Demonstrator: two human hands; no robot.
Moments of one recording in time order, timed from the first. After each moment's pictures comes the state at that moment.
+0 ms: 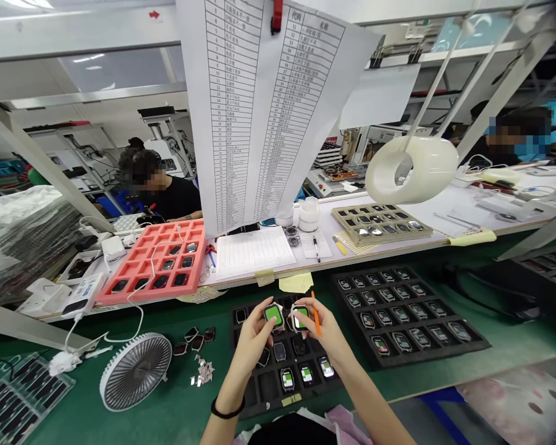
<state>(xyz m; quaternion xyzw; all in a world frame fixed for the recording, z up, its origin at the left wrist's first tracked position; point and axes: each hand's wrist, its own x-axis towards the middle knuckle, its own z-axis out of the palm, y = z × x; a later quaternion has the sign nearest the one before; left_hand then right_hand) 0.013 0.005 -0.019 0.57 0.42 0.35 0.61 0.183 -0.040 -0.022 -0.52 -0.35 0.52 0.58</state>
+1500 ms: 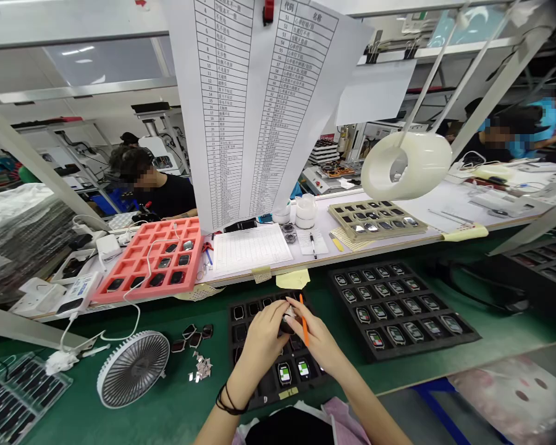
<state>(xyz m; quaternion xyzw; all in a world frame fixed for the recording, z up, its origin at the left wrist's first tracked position) 0.031 0.000 -0.031 0.89 0.31 0.30 0.14 0.179 -0.055 -0.025 -0.55 -0.48 0.47 0.49</state>
